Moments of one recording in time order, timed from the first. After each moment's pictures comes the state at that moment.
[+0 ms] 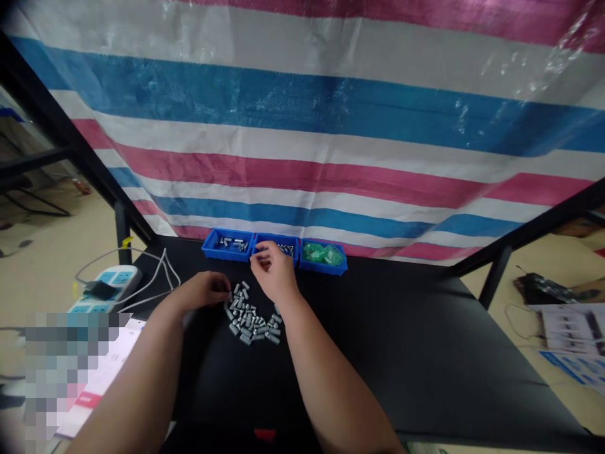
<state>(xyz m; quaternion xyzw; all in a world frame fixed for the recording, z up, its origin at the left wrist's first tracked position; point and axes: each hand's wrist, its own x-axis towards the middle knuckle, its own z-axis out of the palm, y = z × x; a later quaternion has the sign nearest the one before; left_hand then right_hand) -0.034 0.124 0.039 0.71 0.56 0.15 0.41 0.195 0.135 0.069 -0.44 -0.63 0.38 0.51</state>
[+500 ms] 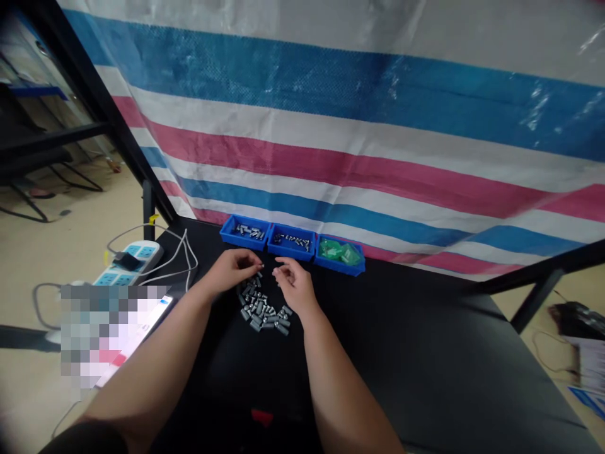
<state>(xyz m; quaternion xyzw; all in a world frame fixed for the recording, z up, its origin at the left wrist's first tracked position) 0.004 0.121 0.042 0.68 0.49 0.39 0.39 0.225 0.116 0.013 -0.43 -0.64 0.43 0.46</state>
